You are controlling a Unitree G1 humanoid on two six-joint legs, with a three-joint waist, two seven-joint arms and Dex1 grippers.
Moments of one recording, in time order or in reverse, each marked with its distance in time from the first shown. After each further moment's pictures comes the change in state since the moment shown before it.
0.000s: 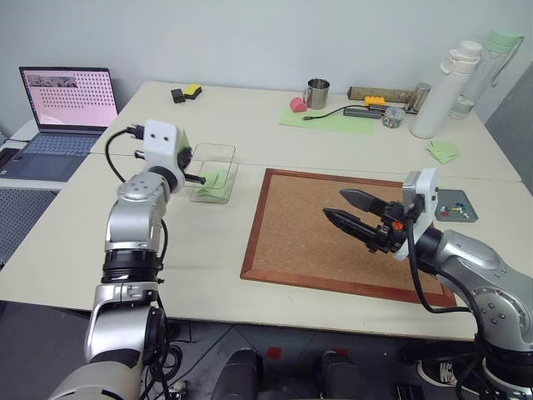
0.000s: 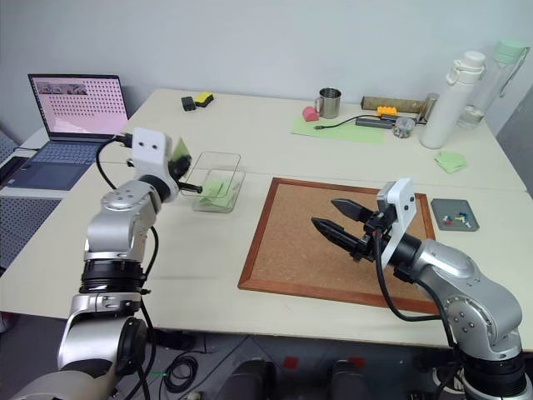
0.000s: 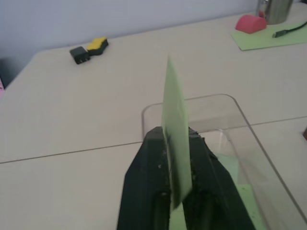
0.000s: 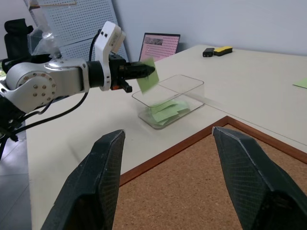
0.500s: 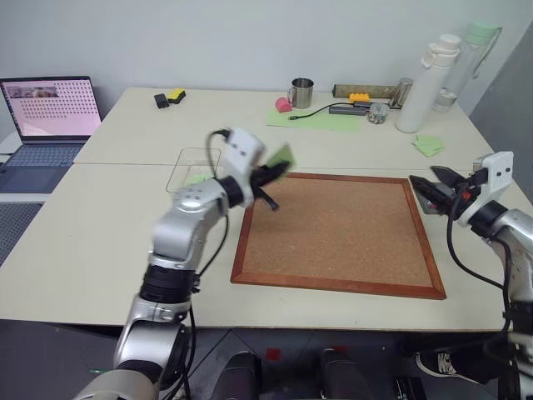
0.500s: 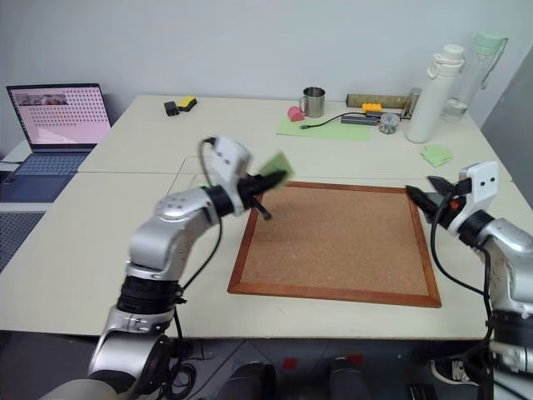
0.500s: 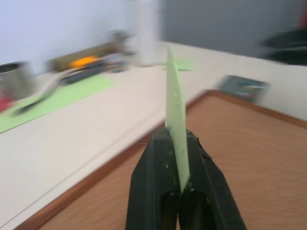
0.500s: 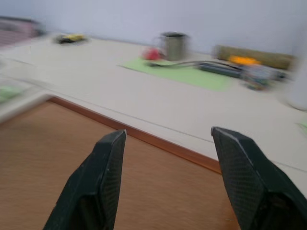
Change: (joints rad) left arm 0.061 -0.066 -0.071 -0.333 -0.141 0.101 -0.248; right arm -0.074 -0.098 -0.187 0.367 -0.172 -0.174 0.185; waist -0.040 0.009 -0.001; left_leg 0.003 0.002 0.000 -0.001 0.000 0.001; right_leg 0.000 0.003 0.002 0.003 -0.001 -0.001
